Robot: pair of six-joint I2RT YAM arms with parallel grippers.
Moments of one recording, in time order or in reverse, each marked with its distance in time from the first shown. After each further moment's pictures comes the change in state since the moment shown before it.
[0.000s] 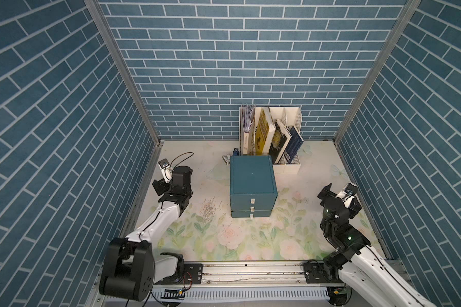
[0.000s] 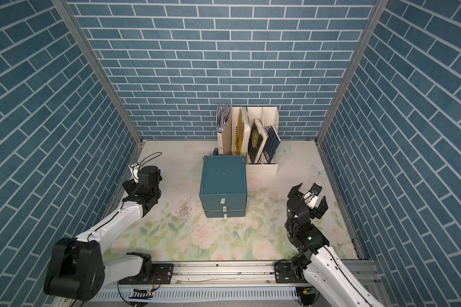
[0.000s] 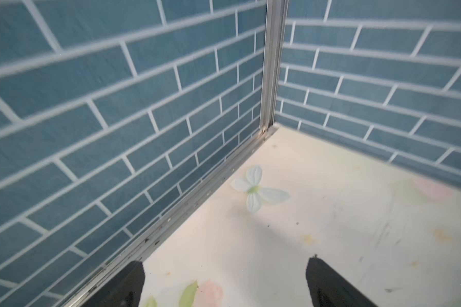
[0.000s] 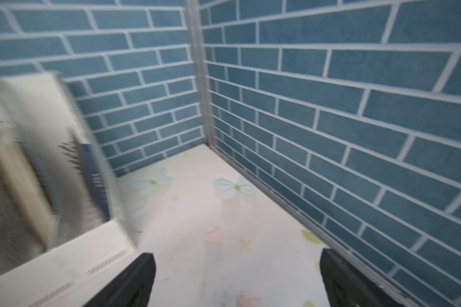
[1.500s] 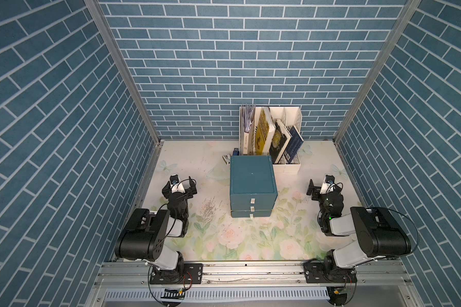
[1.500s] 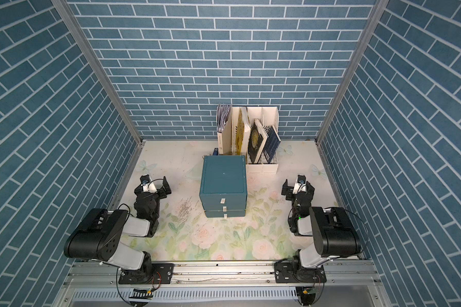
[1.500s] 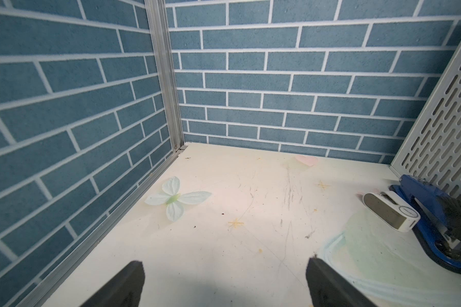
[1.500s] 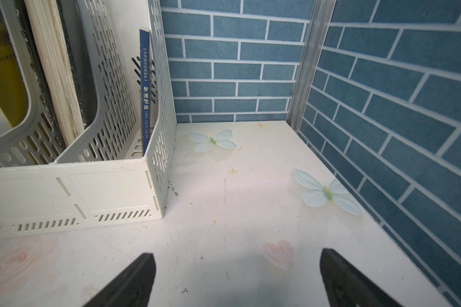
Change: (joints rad) left arm 0.068 0.224 -0.420 1.078 0.486 0.282; right arm -0.299 0.865 -0.166 1.223 -0.802 -0.326
